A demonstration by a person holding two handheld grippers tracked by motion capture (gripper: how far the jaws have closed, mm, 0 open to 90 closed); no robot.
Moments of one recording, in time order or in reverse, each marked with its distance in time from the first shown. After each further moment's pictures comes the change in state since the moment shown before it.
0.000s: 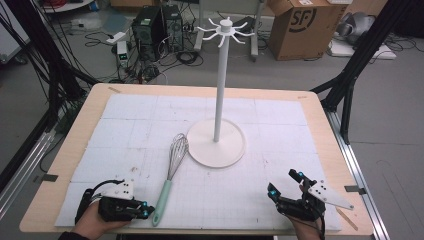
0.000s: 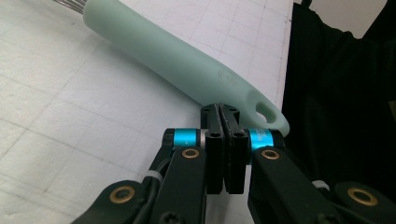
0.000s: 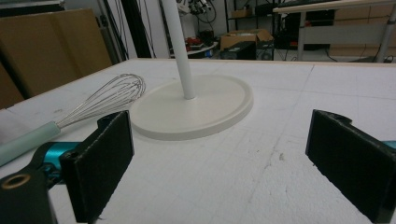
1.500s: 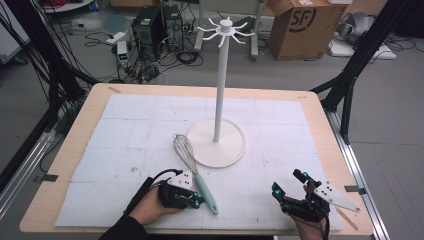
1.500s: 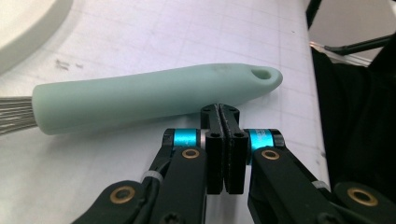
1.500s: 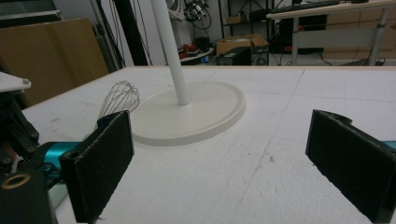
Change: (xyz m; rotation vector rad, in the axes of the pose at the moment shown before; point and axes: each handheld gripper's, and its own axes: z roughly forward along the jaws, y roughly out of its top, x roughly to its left) left arm -0.004 0.094 0.110 0.040 -0.053 0.137; right arm -0.005 0.002 -0.008 -0.024 -0.019 0.023
